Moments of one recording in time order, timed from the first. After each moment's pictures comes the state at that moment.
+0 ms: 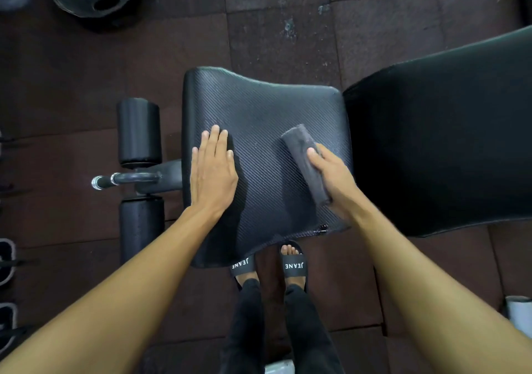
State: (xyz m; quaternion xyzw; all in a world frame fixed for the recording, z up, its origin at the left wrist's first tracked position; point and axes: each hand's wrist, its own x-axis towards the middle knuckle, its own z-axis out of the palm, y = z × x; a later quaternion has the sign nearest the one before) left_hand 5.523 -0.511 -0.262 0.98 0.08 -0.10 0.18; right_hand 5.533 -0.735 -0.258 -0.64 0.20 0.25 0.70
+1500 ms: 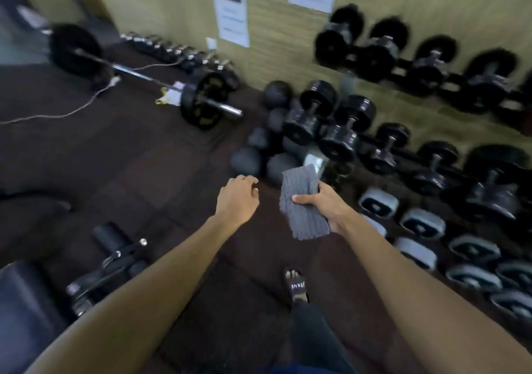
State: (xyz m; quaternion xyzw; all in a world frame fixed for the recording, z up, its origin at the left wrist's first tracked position) left_hand 4.625 -0.115 0.125 0.42 0.88 0.15 0.15; right_hand 4.791 0.015 0.134 -0.42 -0.53 0.74 0.07
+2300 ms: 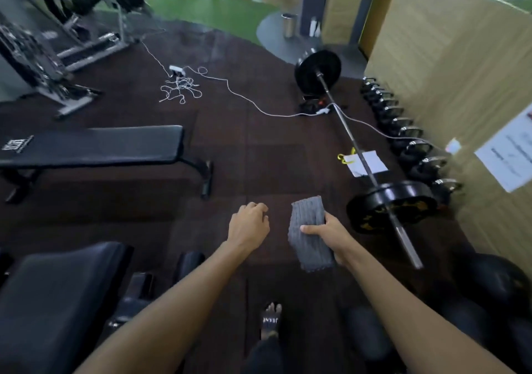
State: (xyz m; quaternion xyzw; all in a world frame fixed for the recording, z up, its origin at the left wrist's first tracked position) left_hand 4.041 -0.159 0.078 -0.01 0.97 0.21 0.07; right_hand 4.047 0.044 0.095 -0.14 -0.71 0.66 -0.23
